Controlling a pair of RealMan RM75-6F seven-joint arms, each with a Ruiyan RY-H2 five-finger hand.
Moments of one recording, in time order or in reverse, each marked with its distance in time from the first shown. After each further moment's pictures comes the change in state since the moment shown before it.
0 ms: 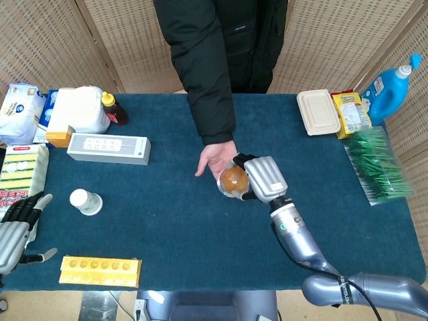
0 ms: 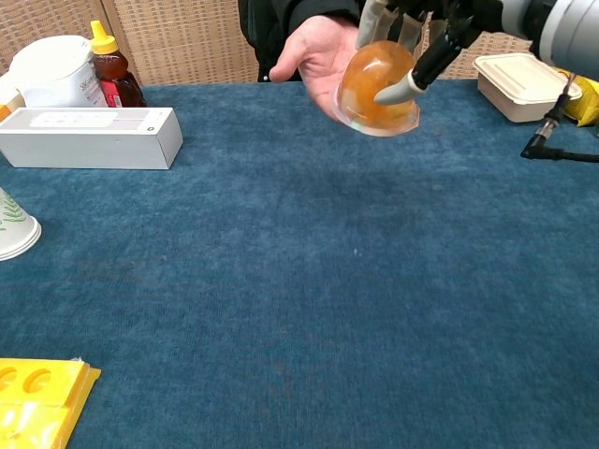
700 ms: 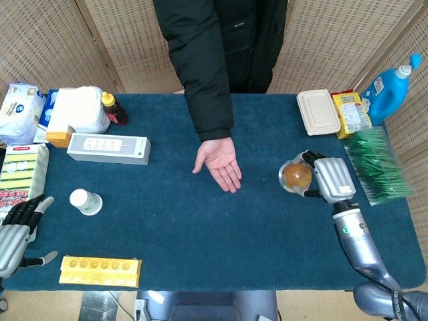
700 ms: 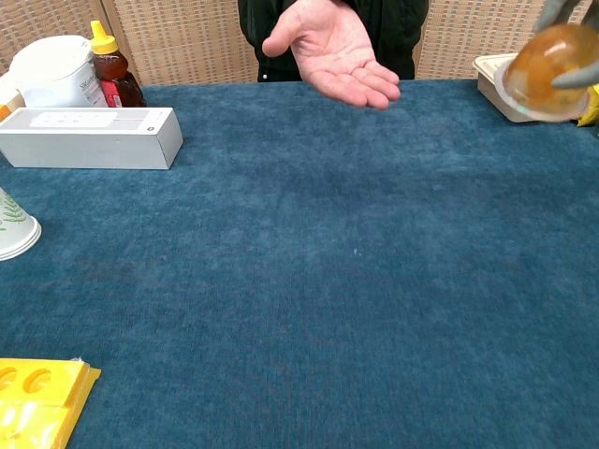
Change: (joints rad) left arm 0.012 -0.001 0.015 0.001 0.034 0.019 -0.001; right arm -0.217 0.215 -0.095 0.118 -0.150 0.041 0.293
